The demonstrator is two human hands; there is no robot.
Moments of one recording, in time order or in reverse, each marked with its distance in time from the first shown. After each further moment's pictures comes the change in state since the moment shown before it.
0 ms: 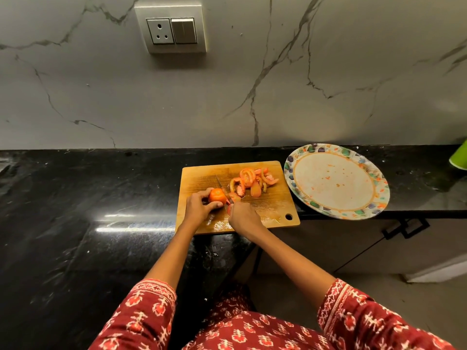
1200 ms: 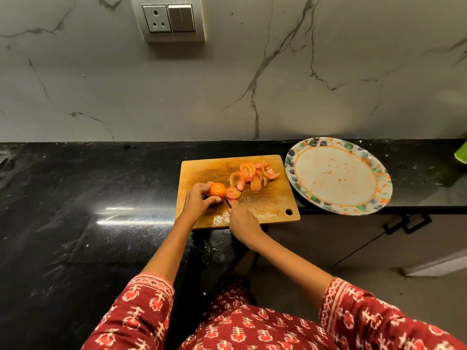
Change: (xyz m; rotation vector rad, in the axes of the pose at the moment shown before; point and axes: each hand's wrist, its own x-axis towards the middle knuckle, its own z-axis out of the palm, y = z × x) left_hand 0.009 -0.010 0.000 0.070 -0.039 0.058; right_hand 0.003 0.021 0.033 0.017 0.026 -0.094
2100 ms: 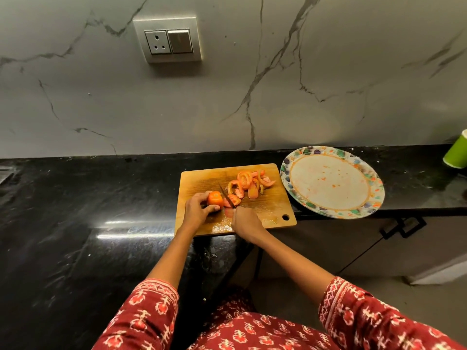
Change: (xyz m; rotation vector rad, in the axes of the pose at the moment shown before) left_hand -0.013 0.009 0.001 -0.055 0.074 0.035; right_hand -0.005 -0.004 -0.027 0.043 -0.048 0.089
